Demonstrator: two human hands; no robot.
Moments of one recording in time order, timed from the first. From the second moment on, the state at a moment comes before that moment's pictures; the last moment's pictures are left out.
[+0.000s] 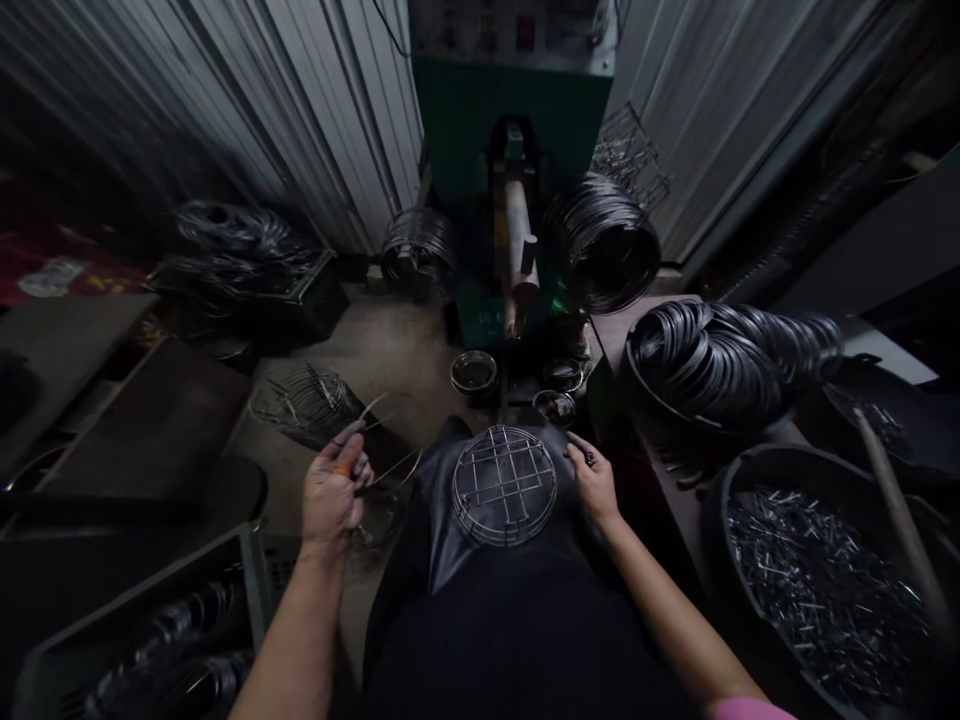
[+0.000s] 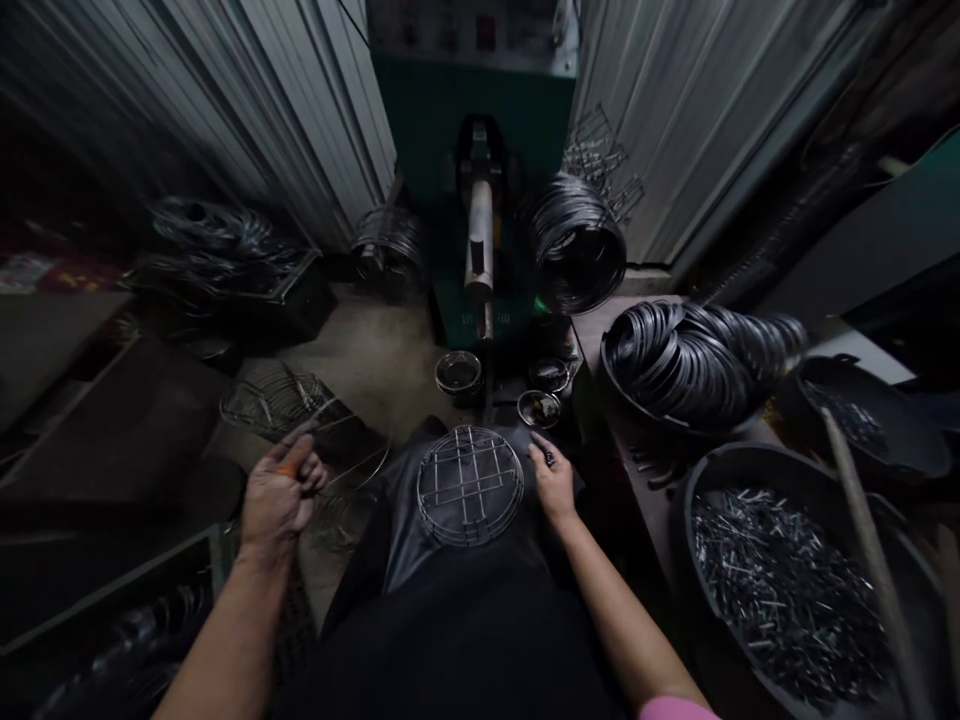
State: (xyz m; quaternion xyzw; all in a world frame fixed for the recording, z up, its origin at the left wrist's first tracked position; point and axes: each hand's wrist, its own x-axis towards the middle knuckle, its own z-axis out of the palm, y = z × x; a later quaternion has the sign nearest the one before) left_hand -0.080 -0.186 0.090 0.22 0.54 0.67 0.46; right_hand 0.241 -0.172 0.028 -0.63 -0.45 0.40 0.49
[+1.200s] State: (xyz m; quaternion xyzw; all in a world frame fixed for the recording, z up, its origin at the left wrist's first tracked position) left_hand -0.016 -0.173 0.043 0.52 0.66 0.30 0.44; right_hand 0.230 -0.124 0.034 -0.57 -0.68 0.35 0.31
